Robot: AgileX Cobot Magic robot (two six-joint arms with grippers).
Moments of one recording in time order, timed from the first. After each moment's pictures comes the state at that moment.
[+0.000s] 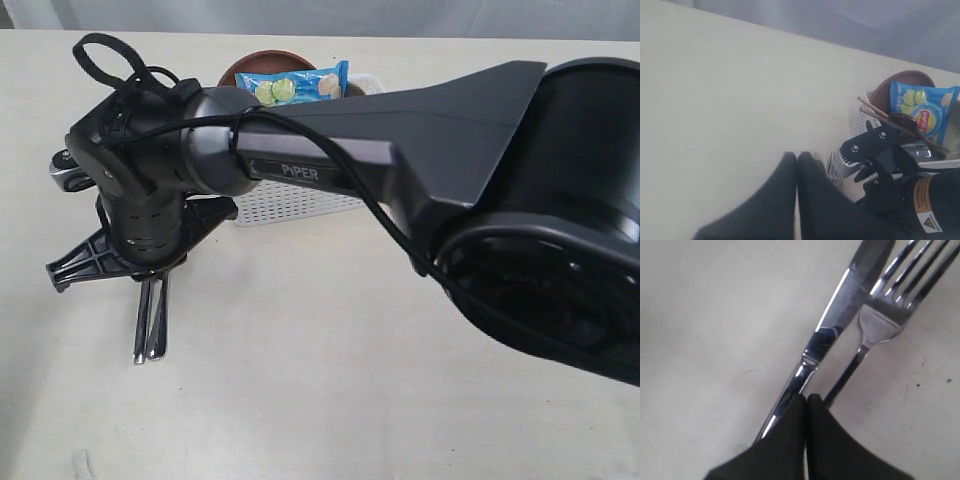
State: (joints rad) left arm -0.38 0.46 -0.44 0.37 0.61 -0.72; right arm 1.08 2.31 -1.81 -0.05 0.86 0.48
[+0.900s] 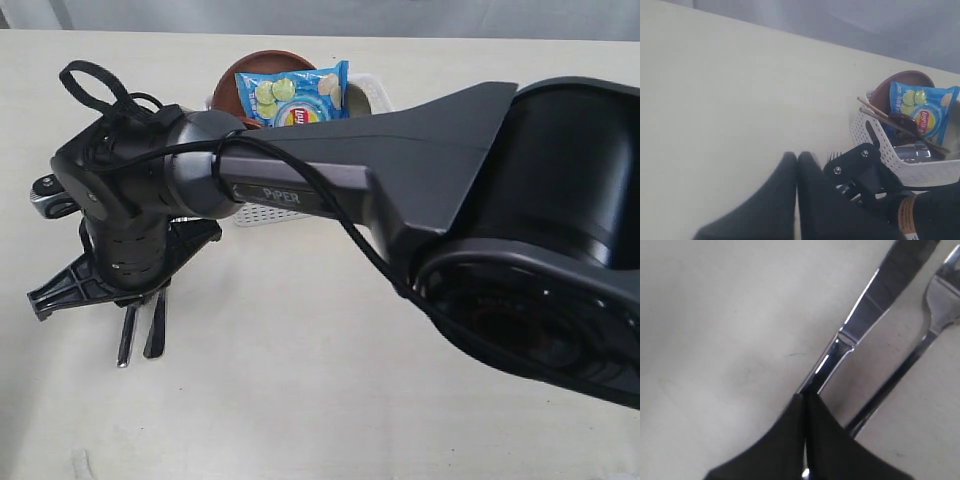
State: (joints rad) left arm -0.38 0.46 -0.44 0.37 0.61 -0.72; right arm 1.11 2.34 -1.82 0.03 0.84 0.42
